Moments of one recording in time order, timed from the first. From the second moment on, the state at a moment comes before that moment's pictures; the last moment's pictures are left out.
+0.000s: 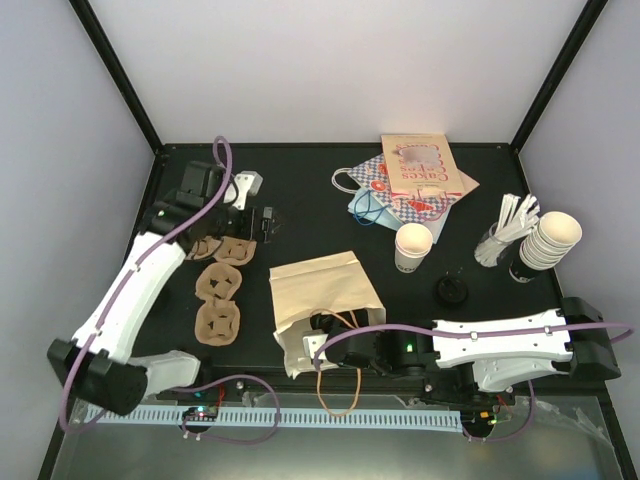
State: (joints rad) left arm -0.33 1.17 1.28 -0.91 0.37 -0.20; right arm 1.55 1.22 0.86 -0.55 0.59 -0.55
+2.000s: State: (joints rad) left arm -0.29 1.63 1.08 -0.75 0.64 -0.26; right arm 1.48 1.34 0.87 -0.34 0.51 -0.70
